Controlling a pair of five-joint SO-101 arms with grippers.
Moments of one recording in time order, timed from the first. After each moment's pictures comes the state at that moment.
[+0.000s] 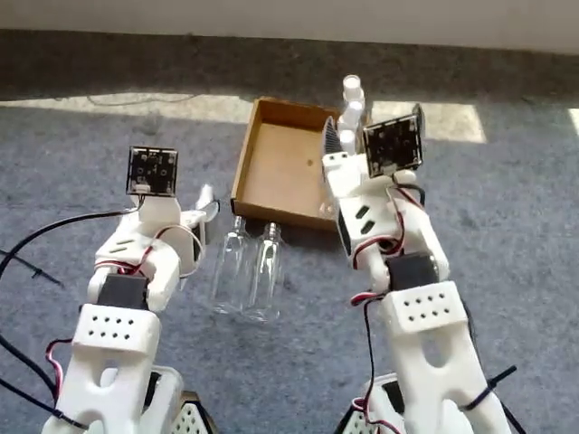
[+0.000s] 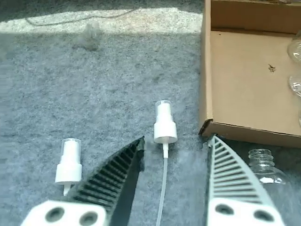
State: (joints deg) left arm -2.1 -55.3 65.6 36.7 6.5; right arm -18.6 -46.4 48.7 12.6 6.5
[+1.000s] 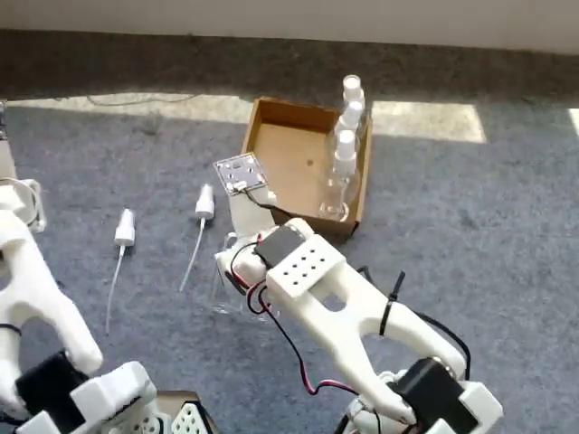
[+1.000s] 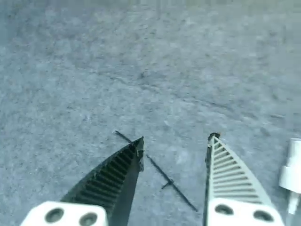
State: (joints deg) left arm -45.4 -11.1 23.0 49.5 -19.1; right arm -47.9 -11.3 28.8 57.6 -18.2
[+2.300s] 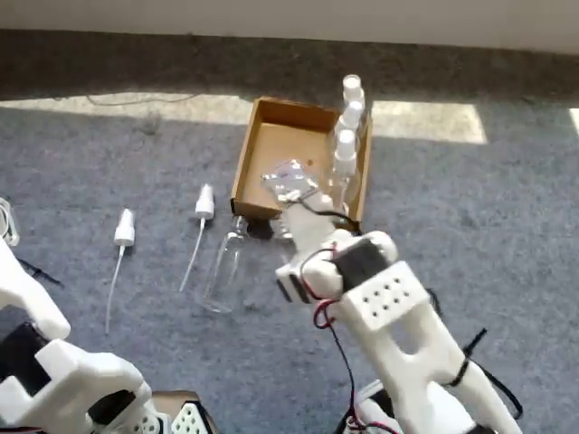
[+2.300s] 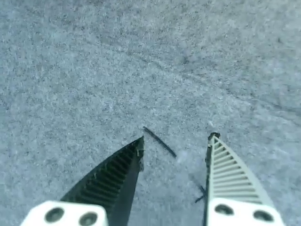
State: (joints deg) left arm -51.7 -1.9 21.3 43.5 -20.6; right arm -31.7 -40.9 37.8 77.8 6.5
